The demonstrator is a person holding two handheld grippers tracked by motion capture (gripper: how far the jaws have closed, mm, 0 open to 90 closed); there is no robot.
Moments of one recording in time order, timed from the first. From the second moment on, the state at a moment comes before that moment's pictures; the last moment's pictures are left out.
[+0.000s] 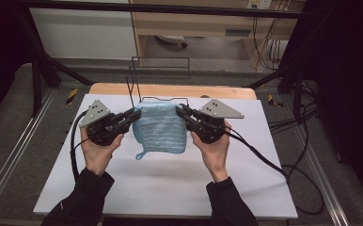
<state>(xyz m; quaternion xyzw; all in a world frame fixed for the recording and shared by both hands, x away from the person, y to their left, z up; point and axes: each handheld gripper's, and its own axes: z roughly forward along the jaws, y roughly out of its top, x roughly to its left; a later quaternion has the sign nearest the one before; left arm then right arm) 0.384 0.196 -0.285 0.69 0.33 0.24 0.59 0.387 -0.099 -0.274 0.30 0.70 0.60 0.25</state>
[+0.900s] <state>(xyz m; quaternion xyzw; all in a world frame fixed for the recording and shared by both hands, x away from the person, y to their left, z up) 0.410 0.192 -0.227 0.65 0.32 0.28 0.63 0.411 -0.096 -0.214 0.29 0.66 0.62 0.31</state>
